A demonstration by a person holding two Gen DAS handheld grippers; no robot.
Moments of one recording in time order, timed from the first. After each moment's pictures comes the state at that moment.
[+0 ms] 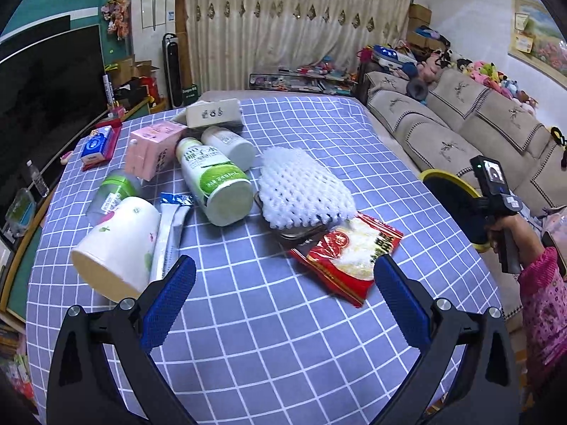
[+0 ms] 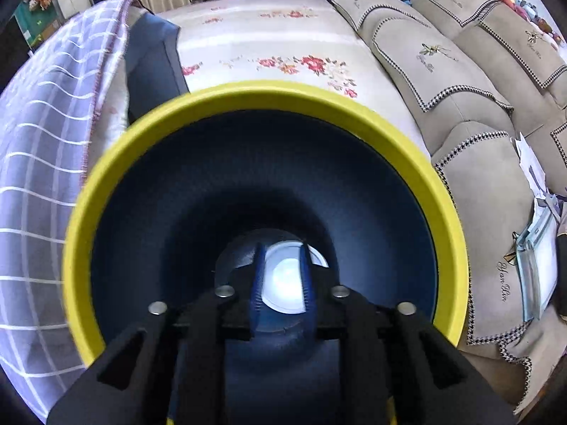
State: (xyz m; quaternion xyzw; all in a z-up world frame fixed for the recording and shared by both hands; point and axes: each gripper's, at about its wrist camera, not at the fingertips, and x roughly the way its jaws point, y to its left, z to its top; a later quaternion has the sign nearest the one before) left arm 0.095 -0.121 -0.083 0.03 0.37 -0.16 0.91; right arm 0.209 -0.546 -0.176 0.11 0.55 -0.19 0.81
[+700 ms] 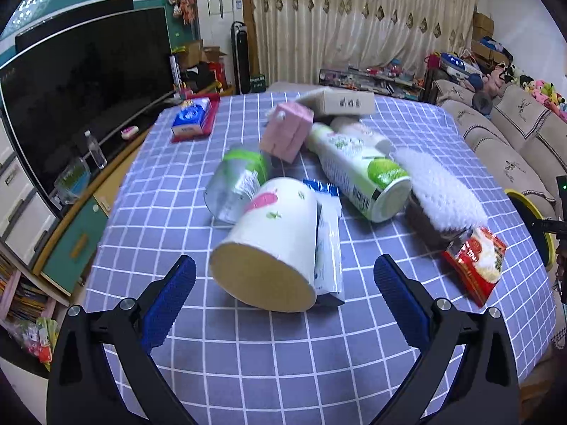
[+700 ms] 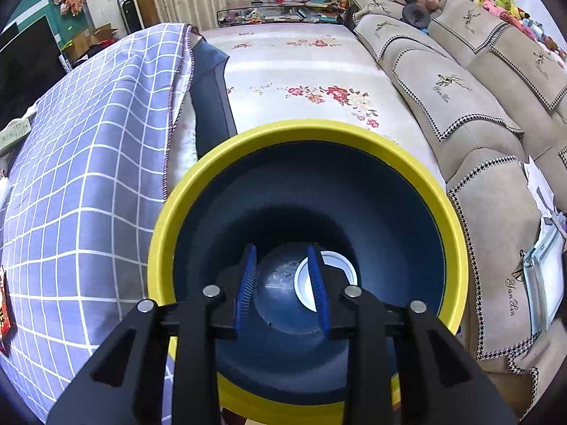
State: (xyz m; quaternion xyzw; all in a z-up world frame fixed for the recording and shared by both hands) left arm 0.130 -0.020 -0.105 0.02 0.40 -0.04 0.92; right arm 0.192 -0.504 -0.138 0.09 0.51 -0.15 0.84
